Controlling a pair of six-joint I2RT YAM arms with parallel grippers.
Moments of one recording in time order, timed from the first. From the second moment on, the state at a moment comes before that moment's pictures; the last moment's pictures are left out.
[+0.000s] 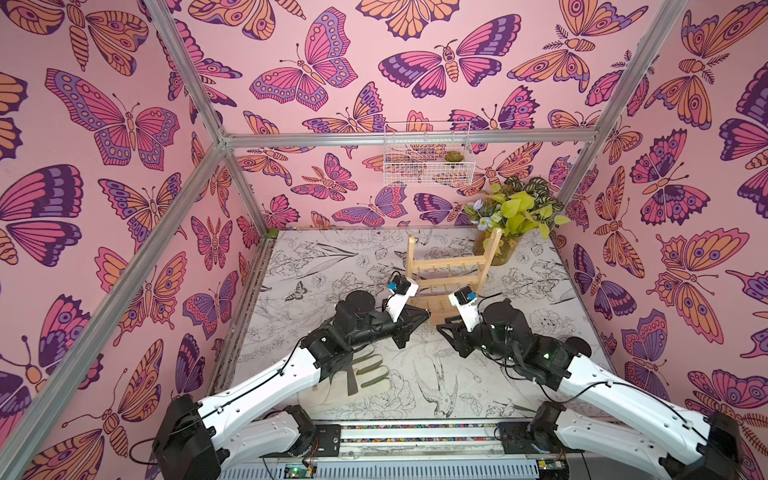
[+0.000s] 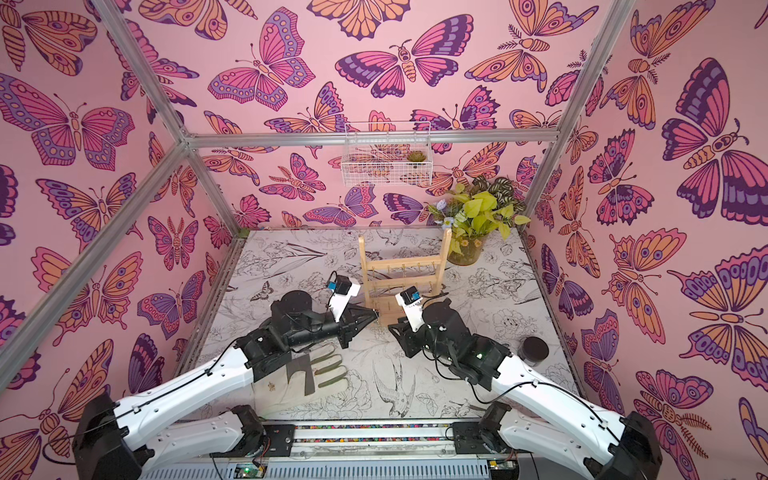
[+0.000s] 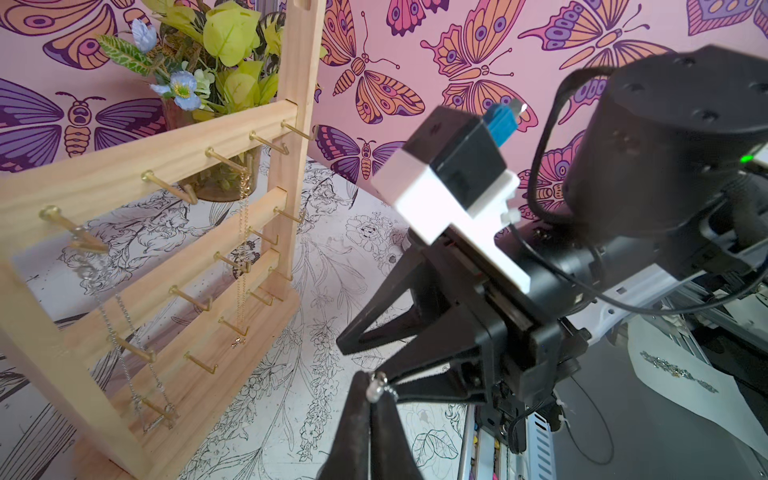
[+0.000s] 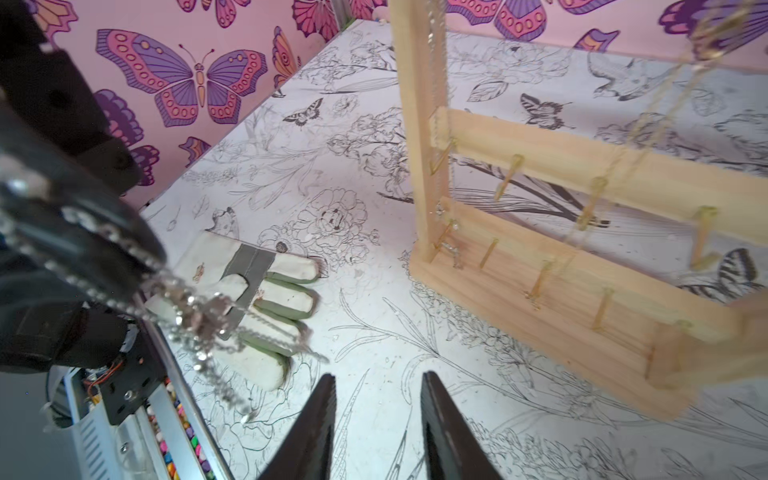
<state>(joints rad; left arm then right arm) -0.81 1.08 0.77 0.10 0.39 -0.24 0.83 0.94 0.70 -0.27 -0.08 0.28</state>
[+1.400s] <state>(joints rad) -0.79 1.07 0.82 0.14 0.42 -0.33 0.81 0.97 0.64 0.07 -0.18 0.28</state>
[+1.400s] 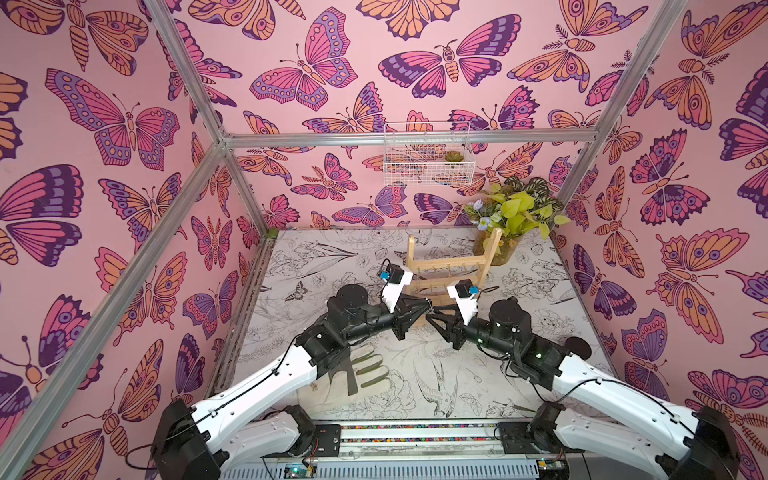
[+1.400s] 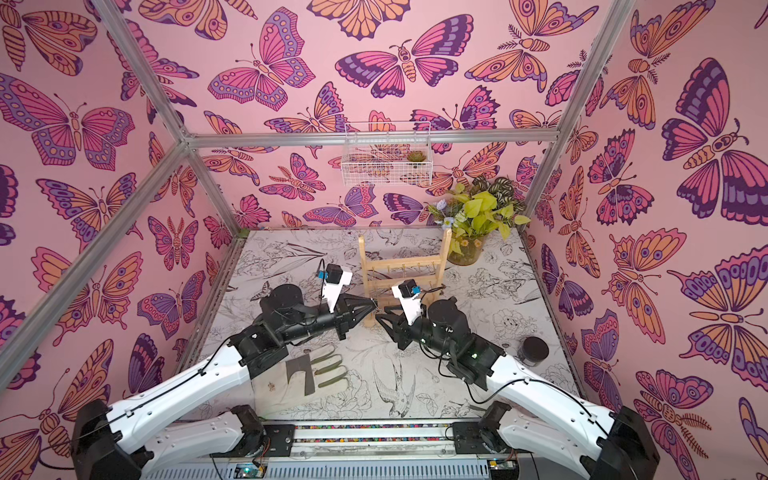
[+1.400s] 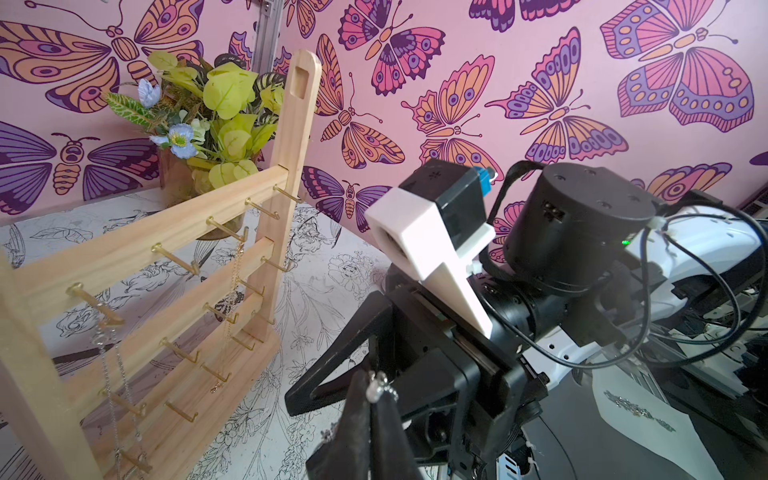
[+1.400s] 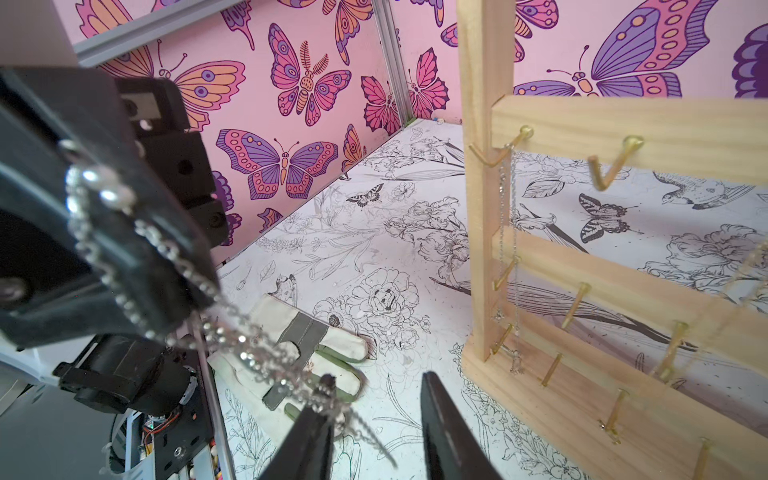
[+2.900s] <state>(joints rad) -0.76 1.07 0.85 0.15 0.41 -0.38 0.81 0.91 0.60 0.28 -0.10 0.27</state>
